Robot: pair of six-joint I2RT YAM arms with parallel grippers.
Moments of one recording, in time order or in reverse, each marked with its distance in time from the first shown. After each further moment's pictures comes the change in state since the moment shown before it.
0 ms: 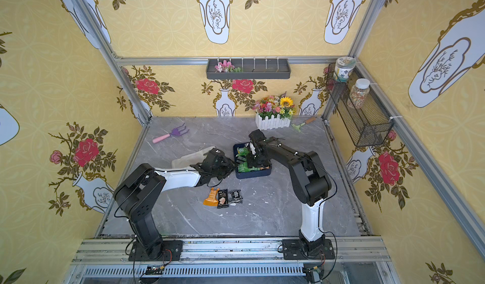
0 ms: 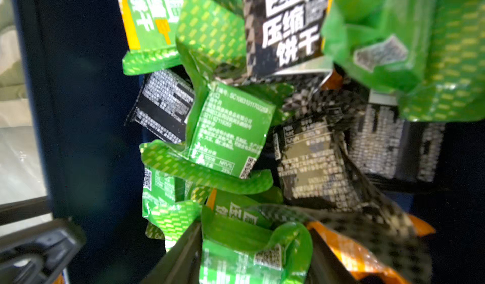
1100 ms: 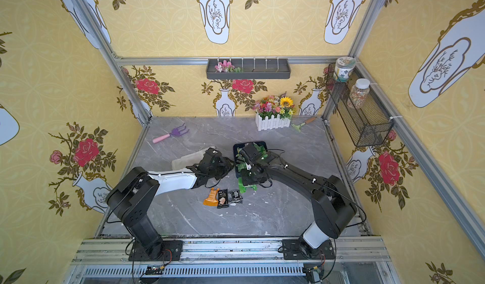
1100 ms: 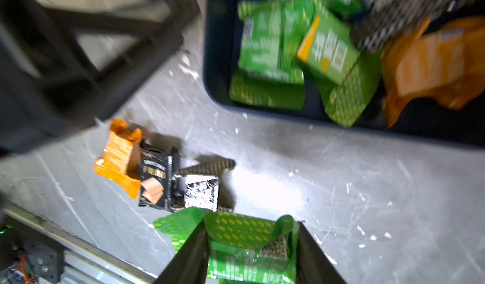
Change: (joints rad) left arm 0.001 -0.069 -0.040 0.004 -0.037 -0.009; right arm 0.255 -0.359 -0.254 -0.095 0.074 0.209
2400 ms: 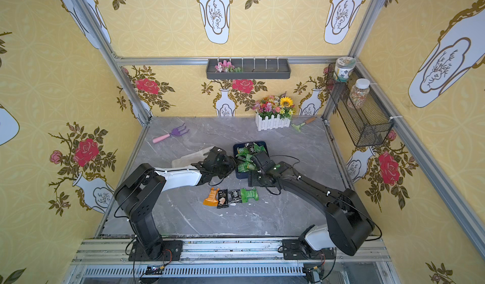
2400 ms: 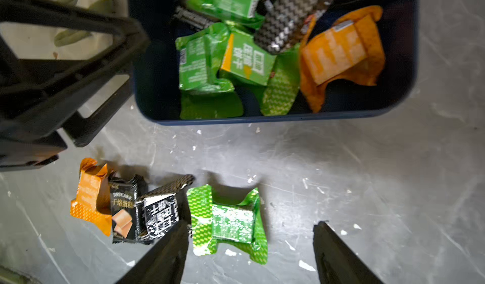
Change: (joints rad) left arm -0.016 0.085 0.098 -0.046 0.023 0.012; right arm -0.072 -0.188 -0.219 0.179 0.099 0.101
